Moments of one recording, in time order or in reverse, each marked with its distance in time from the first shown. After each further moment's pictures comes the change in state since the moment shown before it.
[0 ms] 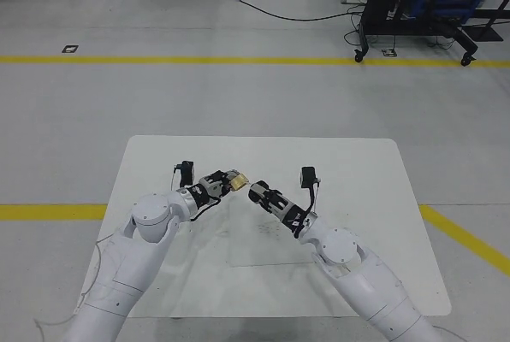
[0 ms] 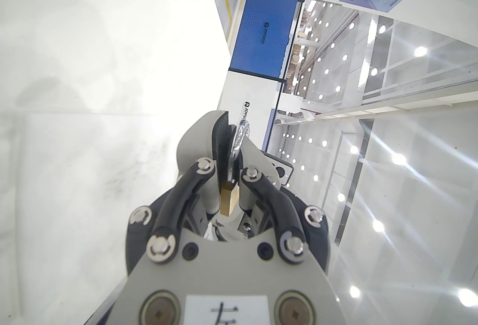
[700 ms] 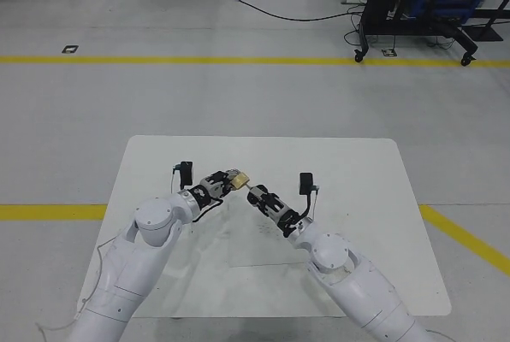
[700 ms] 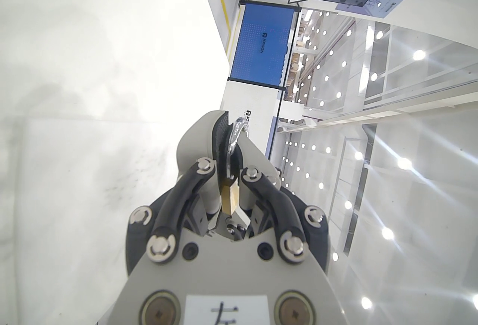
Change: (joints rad) left arm 0.031 -0.003 0.003 -0.053 0.036 -0.008 0.072; right arm -0.024 -0.027 -0.031 -0.016 -0.019 0.089 -0.136
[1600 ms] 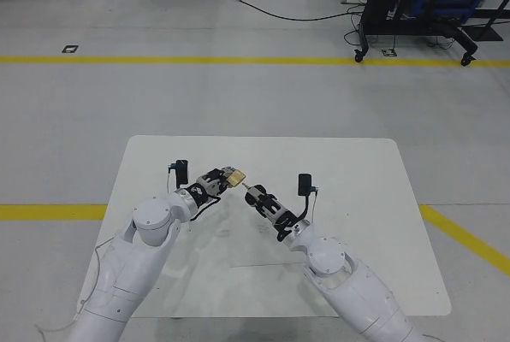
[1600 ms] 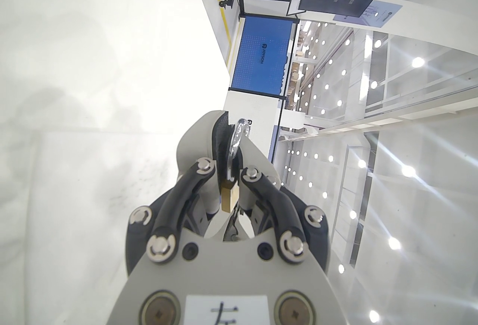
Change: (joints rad) left arm 0.007 -0.003 -0.019 -0.008 0.019 0.003 0.029; right arm -0.032 -0.022 0.009 -0.048 -0.064 0.041 -0.028
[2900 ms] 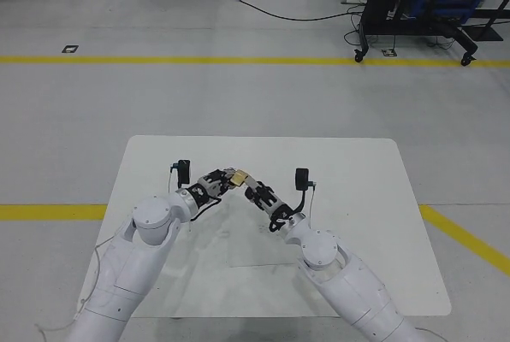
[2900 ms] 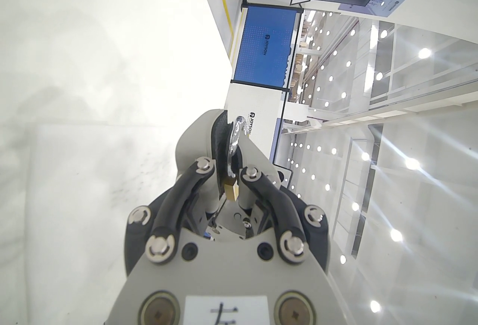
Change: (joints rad) left arm -0.006 -0.003 -0.008 0.009 0.006 0.007 -0.038; right arm 0.045 -0.046 0.001 0.057 -0.029 0.022 -0.034
